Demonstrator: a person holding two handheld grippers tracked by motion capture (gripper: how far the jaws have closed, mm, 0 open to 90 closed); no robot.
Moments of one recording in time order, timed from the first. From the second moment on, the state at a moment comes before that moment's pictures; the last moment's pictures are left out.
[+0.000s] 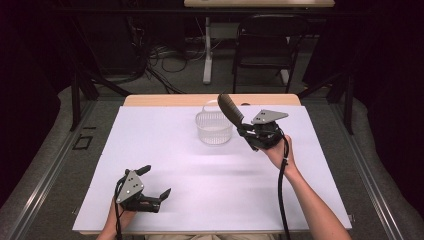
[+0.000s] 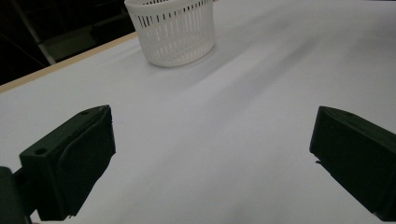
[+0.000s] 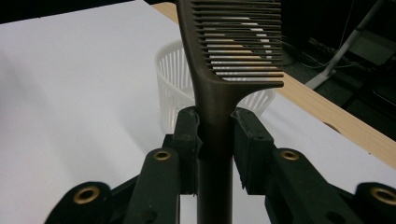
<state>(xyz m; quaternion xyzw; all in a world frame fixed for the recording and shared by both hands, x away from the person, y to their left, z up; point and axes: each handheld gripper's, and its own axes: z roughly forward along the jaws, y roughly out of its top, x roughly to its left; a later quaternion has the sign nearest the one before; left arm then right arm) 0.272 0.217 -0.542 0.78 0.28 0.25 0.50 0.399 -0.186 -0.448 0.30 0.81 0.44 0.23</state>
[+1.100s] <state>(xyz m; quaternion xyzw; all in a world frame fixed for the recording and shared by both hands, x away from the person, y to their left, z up) 0.272 0.217 -0.542 0.78 0.28 0.25 0.50 0.414 -0.175 -0.433 0.29 0.82 0.44 0.24</state>
